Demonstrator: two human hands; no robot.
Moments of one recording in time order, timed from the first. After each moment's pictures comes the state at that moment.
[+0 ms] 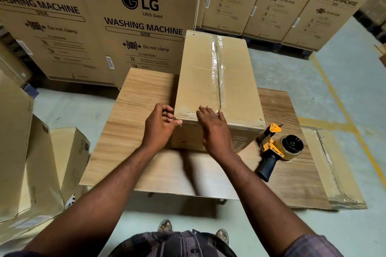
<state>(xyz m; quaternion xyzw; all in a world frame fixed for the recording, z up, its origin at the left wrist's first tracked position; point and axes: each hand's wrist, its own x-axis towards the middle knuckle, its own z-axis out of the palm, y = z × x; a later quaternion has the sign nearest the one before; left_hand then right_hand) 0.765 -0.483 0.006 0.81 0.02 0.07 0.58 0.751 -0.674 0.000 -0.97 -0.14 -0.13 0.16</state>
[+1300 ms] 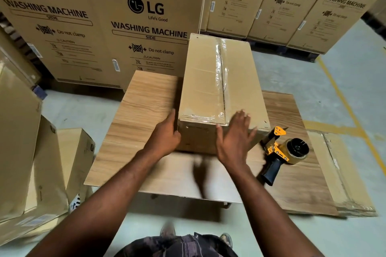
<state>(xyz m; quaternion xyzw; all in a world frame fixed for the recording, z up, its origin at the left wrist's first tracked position) 0.760 -0.476 0.001 0.91 -0.05 -0.07 0.41 0.729 -0.691 -0.001 -0.97 0.13 -0.13 0.16</state>
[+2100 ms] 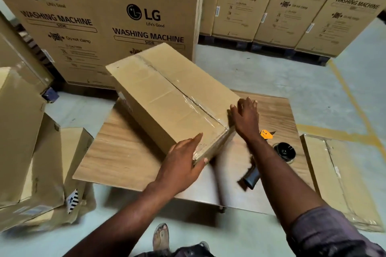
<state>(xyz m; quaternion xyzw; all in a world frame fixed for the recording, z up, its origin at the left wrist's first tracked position) 0.666 -0.592 0.026 0.92 -0.17 0.03 0.35 0.794 -0.817 0.038 -0.93 0.11 -0.05 0.34</state>
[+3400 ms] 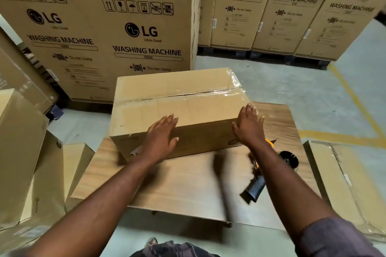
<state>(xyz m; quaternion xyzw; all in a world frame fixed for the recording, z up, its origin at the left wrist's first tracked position) 0.770 -0.547 0.026 0.98 -0.10 0.02 0.19 0.815 -0.847 0.029 -0.99 0.07 0.03 0.12</state>
